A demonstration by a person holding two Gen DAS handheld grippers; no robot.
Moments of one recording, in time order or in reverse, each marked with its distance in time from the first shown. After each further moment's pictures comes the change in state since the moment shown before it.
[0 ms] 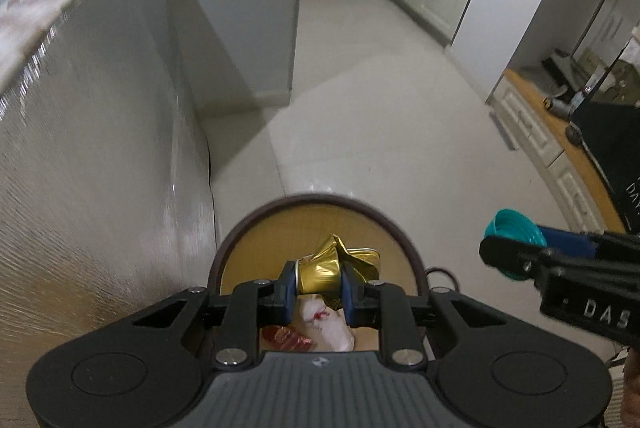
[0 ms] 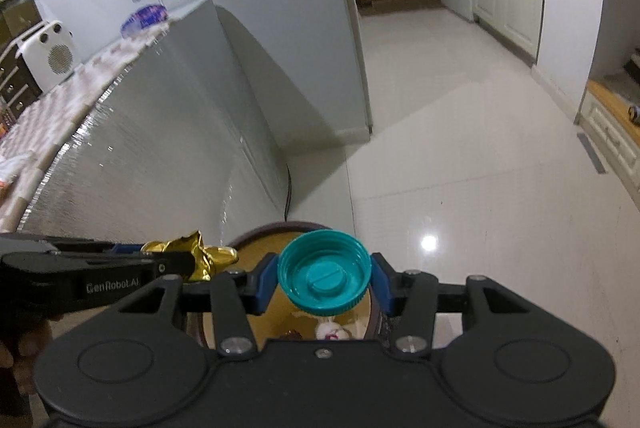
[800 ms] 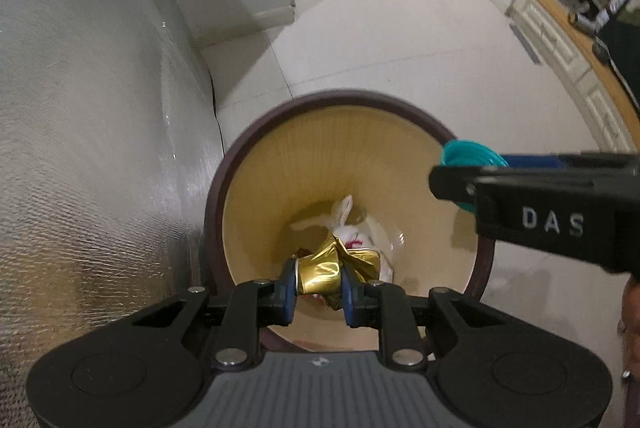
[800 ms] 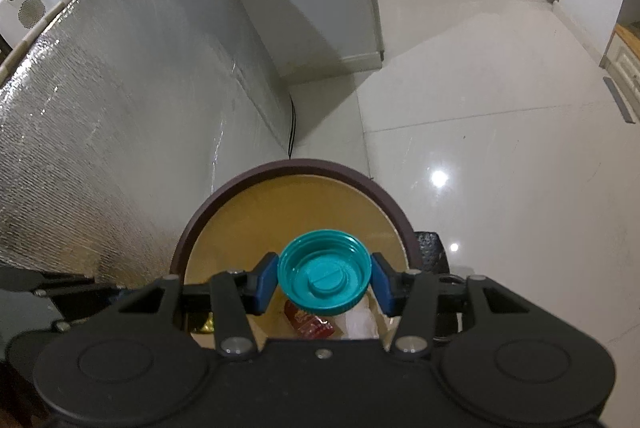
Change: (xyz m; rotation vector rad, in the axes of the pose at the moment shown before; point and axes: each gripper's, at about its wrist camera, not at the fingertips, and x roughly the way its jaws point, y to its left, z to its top) left arm 0.085 0.010 -0.019 0.107 0.238 0.059; right arm 0.109 0.008 -0.013 0.025 0.214 0.024
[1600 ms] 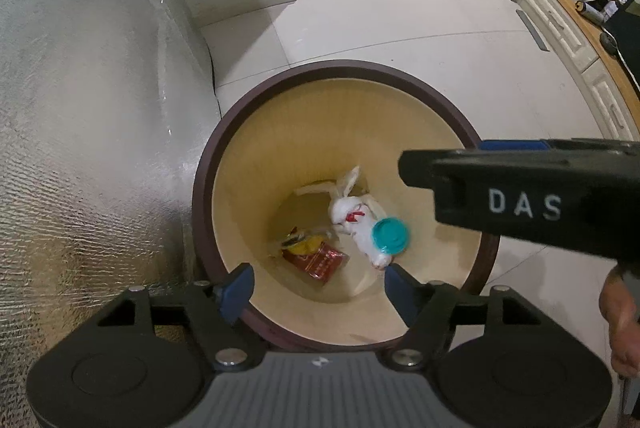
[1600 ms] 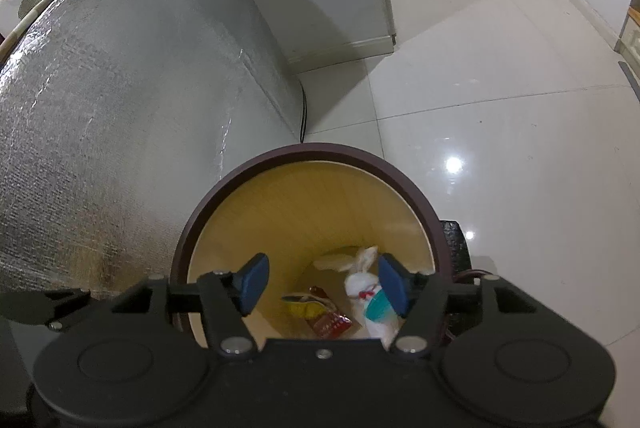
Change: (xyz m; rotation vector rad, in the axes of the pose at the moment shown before) left arm 0.013 -0.002 -0.007 -0.033 0.055 0.001; right arm 0.025 0.000 0.002 0.011 0.035 0.043
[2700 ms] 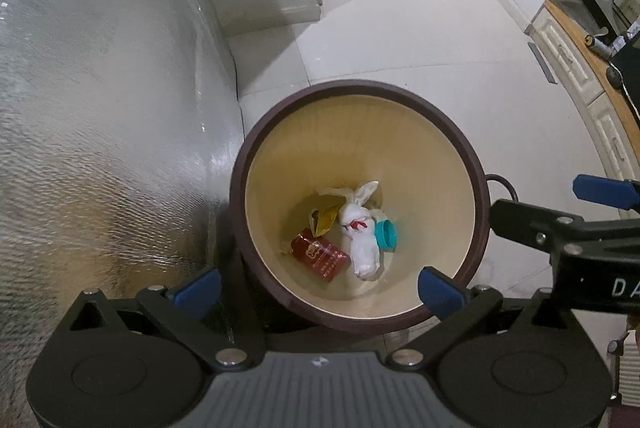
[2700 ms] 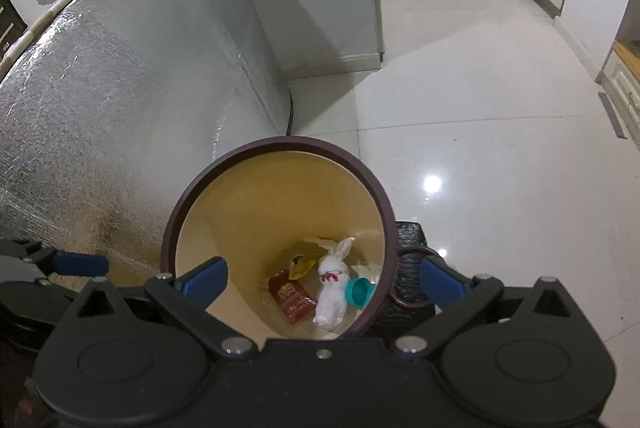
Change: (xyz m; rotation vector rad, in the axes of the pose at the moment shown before) left arm -0.053 0.010 -0.028 -0.082 -0.069 0.022; right arm -0.066 -0.006 -0.027 -0.085 -0.042 -0.066
